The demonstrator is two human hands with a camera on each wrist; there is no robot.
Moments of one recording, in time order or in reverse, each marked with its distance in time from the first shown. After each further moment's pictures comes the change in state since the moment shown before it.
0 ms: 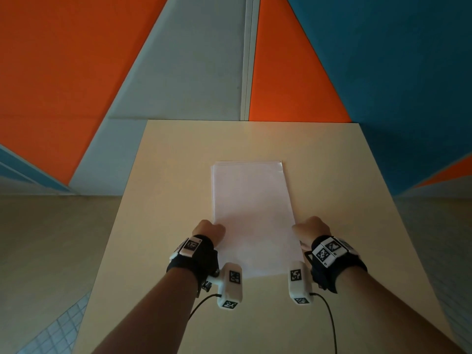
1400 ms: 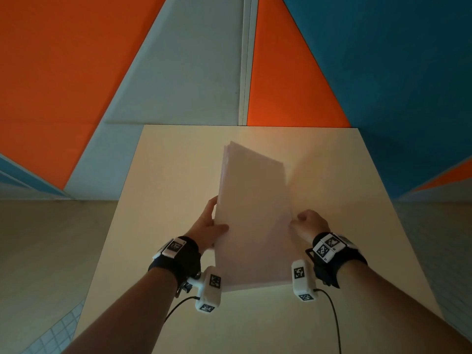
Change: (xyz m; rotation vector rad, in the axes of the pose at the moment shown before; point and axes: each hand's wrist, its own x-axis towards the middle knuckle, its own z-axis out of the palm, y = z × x) left_hand 0.005 0.009 -0.023 -0.440 -0.401 0.403; right_hand 0.009 -0.020 -0.018 -0.033 0.022 -0.112
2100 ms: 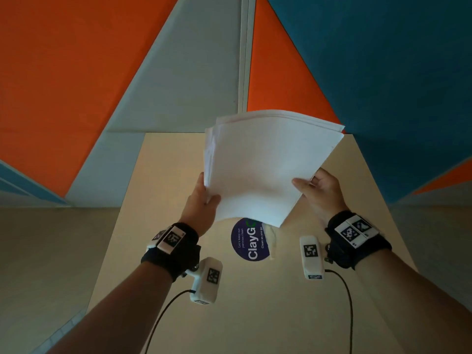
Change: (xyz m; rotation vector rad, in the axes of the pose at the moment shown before) left_hand -0.009 0.054 -0.002 0.362 0.350 0.415; right_hand -0.032 -0.047 -0.059 0.750 0.104 -0.600
